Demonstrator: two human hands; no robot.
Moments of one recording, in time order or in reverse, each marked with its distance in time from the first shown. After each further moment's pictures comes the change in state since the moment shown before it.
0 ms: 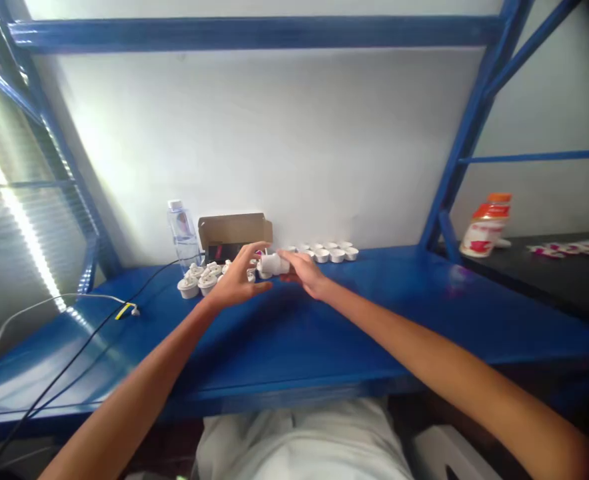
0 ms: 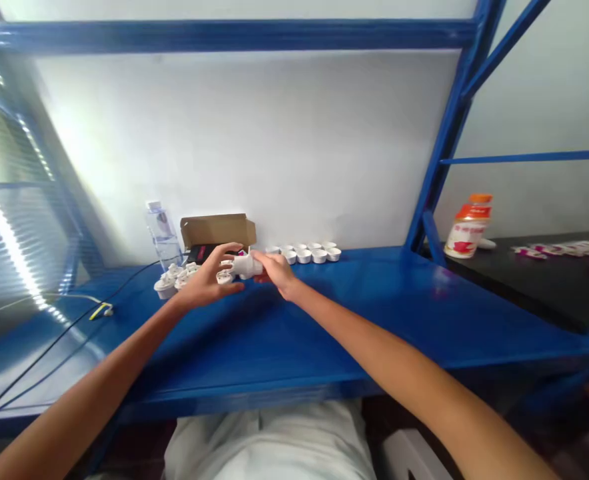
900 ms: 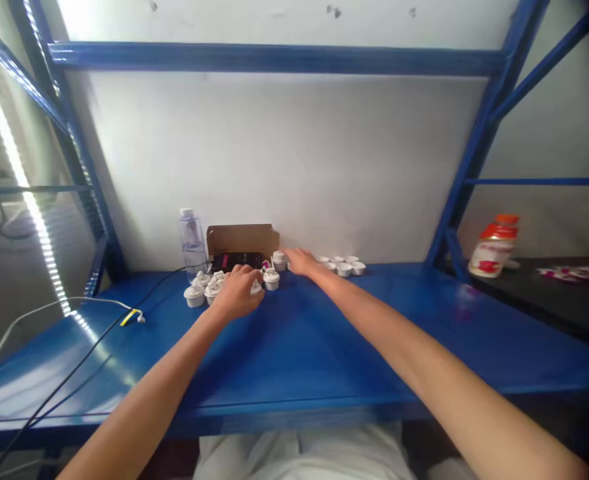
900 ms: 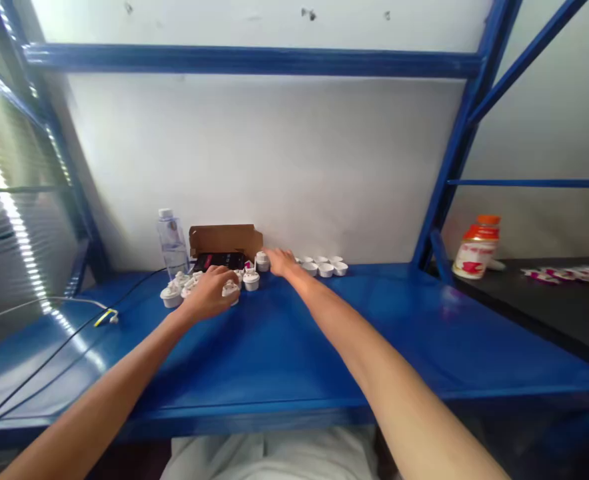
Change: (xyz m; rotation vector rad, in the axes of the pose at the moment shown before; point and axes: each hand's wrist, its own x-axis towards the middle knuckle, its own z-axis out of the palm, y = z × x) left_hand -0.009 -0.014 -0.004 0.700 -0.056 -0.175; right_hand 0.099 0.012 -0.018 -1.238 -0.111 -0.171
